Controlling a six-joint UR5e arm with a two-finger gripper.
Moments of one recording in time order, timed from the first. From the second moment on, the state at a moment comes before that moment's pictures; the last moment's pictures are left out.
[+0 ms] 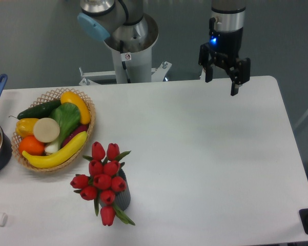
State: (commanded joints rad) arm 2.89 -1.47 -1.93 -0.99 1.29 1.76
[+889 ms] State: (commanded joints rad) arm 2.88 -1.42 -2.02 -0.98 1.23 1.45
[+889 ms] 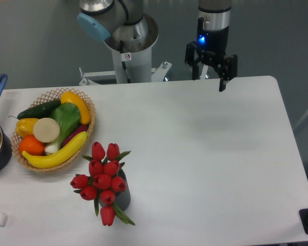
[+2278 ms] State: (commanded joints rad) arm 2.65 -1.69 -1.93 -0.89 0.62 1.20
